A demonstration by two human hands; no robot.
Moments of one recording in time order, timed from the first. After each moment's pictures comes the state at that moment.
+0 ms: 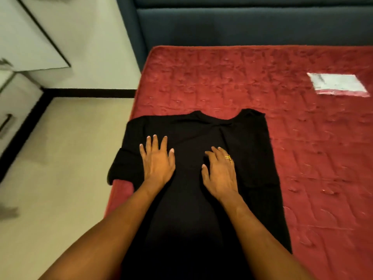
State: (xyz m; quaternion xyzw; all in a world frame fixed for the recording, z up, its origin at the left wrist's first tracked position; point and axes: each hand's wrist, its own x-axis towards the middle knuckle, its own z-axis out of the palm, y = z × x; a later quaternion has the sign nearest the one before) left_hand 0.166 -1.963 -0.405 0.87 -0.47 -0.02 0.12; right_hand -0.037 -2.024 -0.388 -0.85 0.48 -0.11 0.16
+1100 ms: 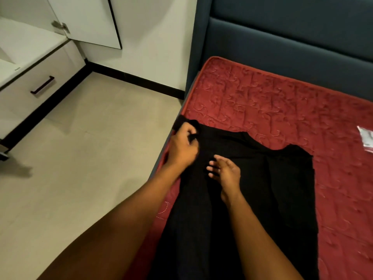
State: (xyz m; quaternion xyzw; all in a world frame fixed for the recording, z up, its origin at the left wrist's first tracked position) left_hand 0.248 -1.956 -0.331 0.76 -0.33 -0.19 0.52; right_hand 0.099 -2.021 -0.389 -0.42 0.54 -0.28 0.68
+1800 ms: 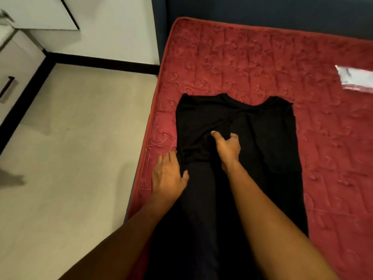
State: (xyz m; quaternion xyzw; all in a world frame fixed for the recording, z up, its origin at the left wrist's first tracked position) left_hand 0.156 -1.848 -0.395 0.87 -0.44 -0.16 0.15; right_hand 0.047 -2.023 -0.404 -0.45 0.68 -0.26 0.52
